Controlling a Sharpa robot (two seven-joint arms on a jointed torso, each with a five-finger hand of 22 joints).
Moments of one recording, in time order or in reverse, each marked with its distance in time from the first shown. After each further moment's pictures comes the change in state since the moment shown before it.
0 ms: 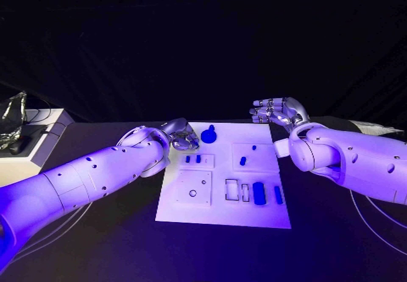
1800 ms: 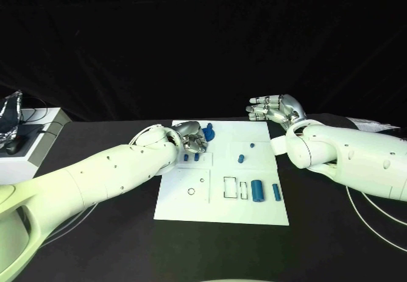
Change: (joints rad) left arm 0.014 0.111 -0.040 -0.082 -0.121 0.065 -0.012; left_hand 0.016 0.017 -0.043 0.011 -0.005 0.012 -0.007 -0.001 0.000 0.008 -0.007 0.005 -0.002 -0.009 -0.002 0.030 -0.076 -0.001 0.007 0.000 -0.052 0.000; right arm 0.001 0.002 0.000 0.006 0.000 -0.001 0.000; right_hand 0.000 0.000 -0.008 0.003 0.000 -0.001 0.001 0.000 0.000 0.000 0.000 0.000 0.000 0.000 0.000 0.000 0.000 0.000 0.004 -0.004 0.000 0.000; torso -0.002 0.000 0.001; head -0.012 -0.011
